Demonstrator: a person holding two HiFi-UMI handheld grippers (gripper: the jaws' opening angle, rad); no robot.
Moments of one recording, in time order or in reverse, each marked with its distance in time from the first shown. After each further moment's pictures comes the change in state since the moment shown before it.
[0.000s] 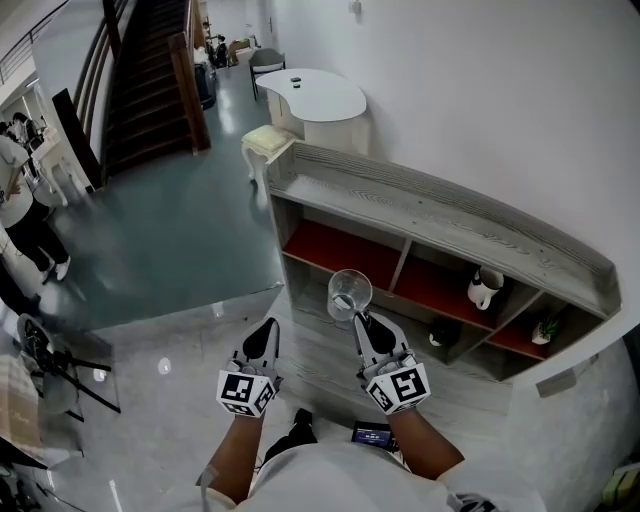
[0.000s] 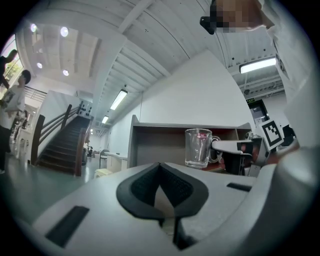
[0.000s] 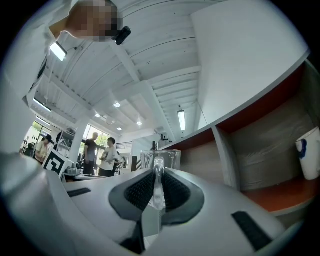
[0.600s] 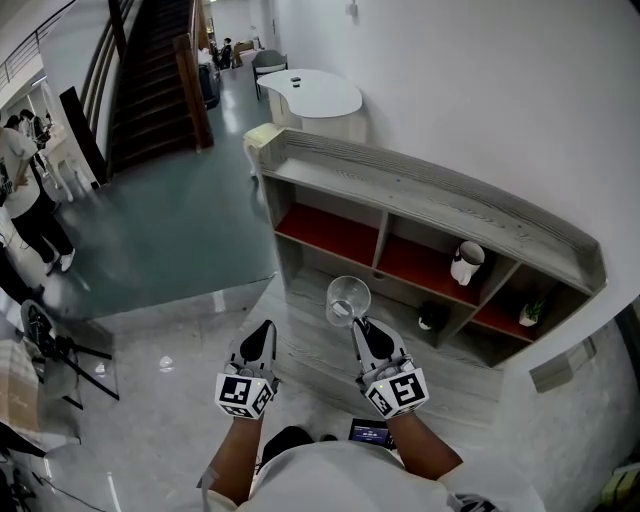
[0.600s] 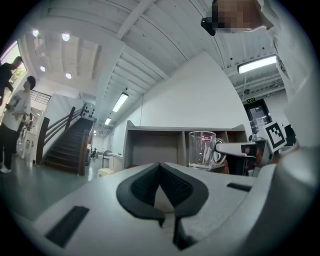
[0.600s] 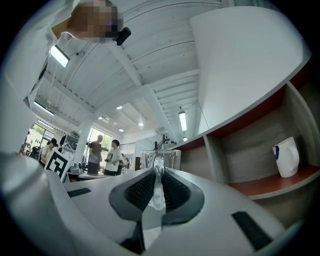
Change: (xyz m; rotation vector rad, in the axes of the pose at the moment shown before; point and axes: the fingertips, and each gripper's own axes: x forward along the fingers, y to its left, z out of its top) left arm -0.059 -0.063 0.003 0.002 -0.013 0.037; right arm -0.087 0.020 0.012 0.017 -0.003 0.024
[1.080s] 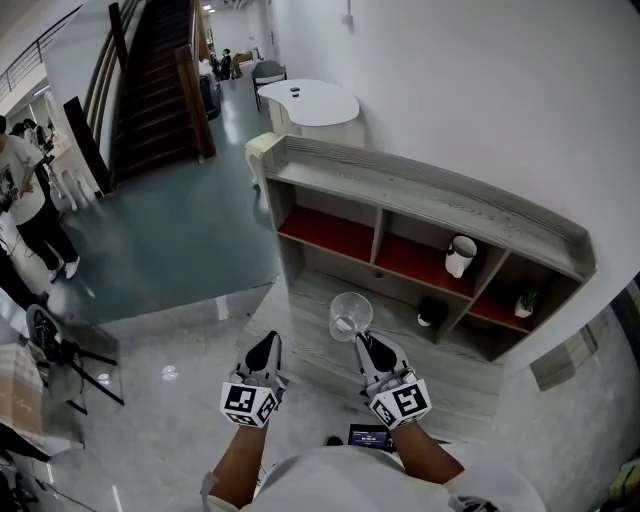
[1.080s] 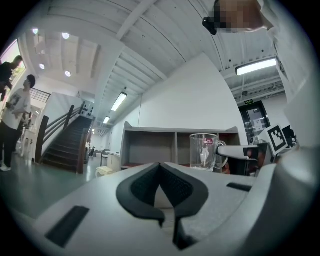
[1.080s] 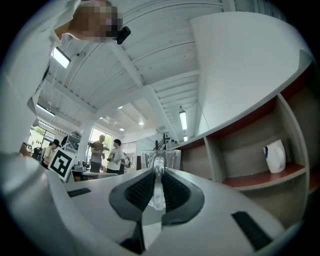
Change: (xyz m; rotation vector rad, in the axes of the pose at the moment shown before) left arm -0.039 -0.027 0.001 -0.015 0.011 -0.018; right arm -0.048 0.027 0.002 0.007 0.018 0.003
